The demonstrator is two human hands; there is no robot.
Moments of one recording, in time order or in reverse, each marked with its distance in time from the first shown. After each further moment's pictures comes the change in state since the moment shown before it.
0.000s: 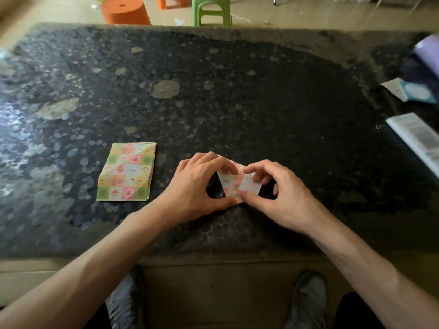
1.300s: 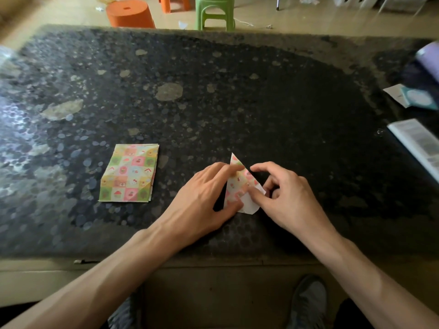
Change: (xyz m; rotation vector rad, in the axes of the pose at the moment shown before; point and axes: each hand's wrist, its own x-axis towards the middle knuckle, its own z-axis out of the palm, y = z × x) left_hand -0.017 0.013 0.016 0.001 0.122 0.115; right_hand 0.000 -0.006 0.004 -0.124 0.164 0.068
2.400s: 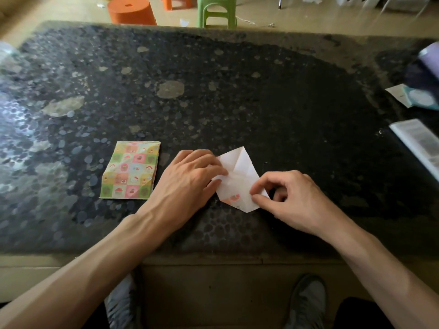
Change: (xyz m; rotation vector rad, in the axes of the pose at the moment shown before) left_hand 0.007 -0.028 -0.019 0.303 0.068 0.080; right_hand -0.001 0.005 -0.023 0.050 -0.233 -0.107
